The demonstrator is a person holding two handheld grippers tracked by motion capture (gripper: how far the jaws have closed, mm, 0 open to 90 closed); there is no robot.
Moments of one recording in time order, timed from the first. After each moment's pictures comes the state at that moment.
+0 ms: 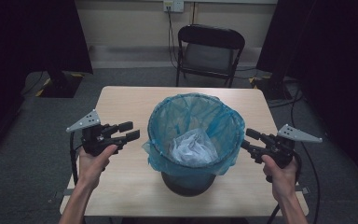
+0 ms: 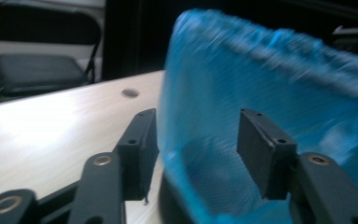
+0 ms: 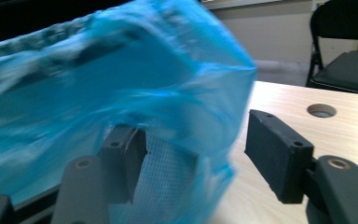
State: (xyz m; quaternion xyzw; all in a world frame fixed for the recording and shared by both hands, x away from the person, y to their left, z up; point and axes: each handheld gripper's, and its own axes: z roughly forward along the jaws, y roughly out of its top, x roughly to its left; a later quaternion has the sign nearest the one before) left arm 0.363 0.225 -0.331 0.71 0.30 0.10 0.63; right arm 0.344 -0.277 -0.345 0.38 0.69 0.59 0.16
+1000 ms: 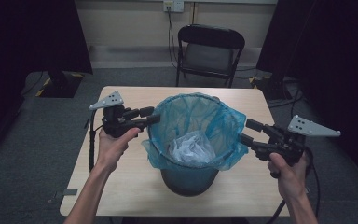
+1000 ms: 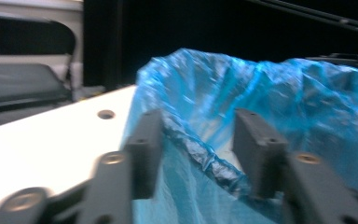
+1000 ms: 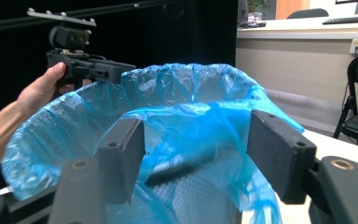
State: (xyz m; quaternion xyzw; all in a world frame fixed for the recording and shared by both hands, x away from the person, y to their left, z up) left arm 0.392 0.178 -0.296 0.71 0.30 0.09 0.63; right arm 0.324 -0.259 -0.282 0.30 0.70 0.63 0.17
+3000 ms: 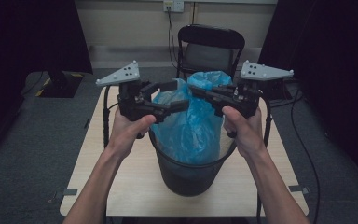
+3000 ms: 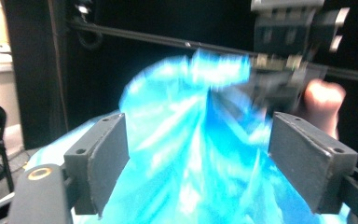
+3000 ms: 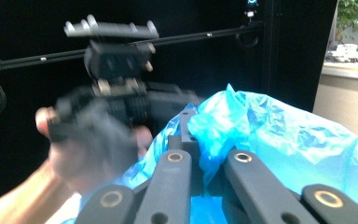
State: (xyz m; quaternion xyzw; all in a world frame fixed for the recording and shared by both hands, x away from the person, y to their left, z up) left arm 0.380 0.113 -0.211 0.71 0.17 0.06 0.68; right arm 0.372 -0.145 -0.185 0.18 0.71 0.68 0.09
